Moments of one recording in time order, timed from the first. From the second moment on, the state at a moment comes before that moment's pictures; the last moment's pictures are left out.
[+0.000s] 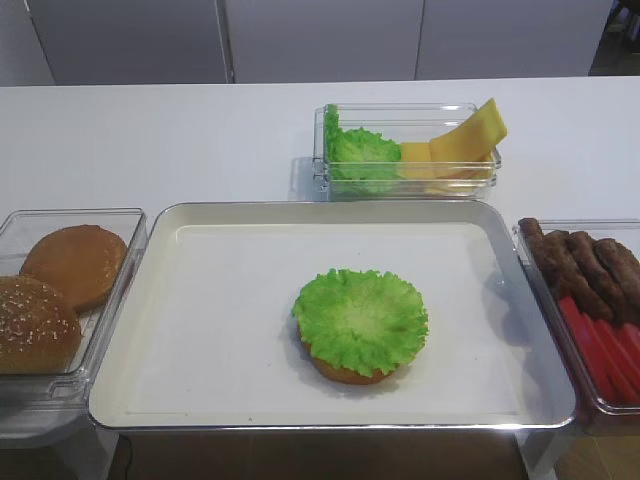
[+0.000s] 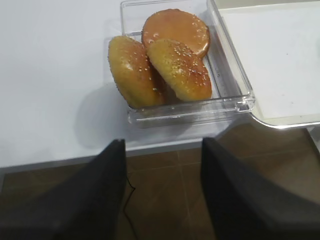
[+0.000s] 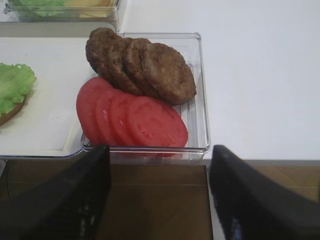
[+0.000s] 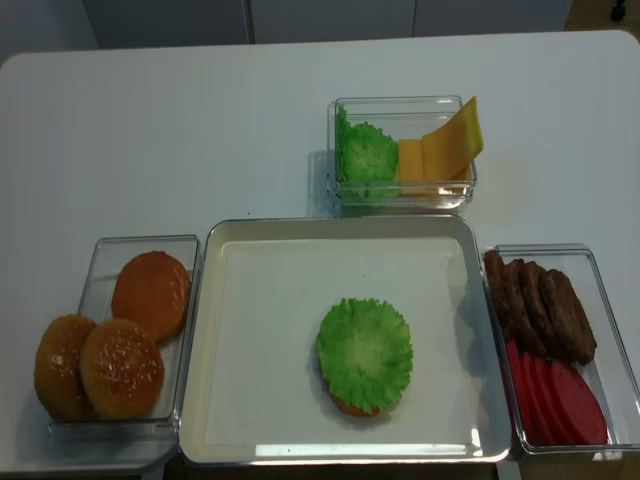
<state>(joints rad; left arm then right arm) -0.08 -0.02 -0.49 0.03 1.19 -0.08 0.03 -0.02 -0.48 0.11 1.14 -0.02</state>
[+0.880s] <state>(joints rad) -0.08 -0.02 -0.49 0.03 1.19 -0.08 0.03 -0.02 -0.48 0.11 1.14 -0.02</state>
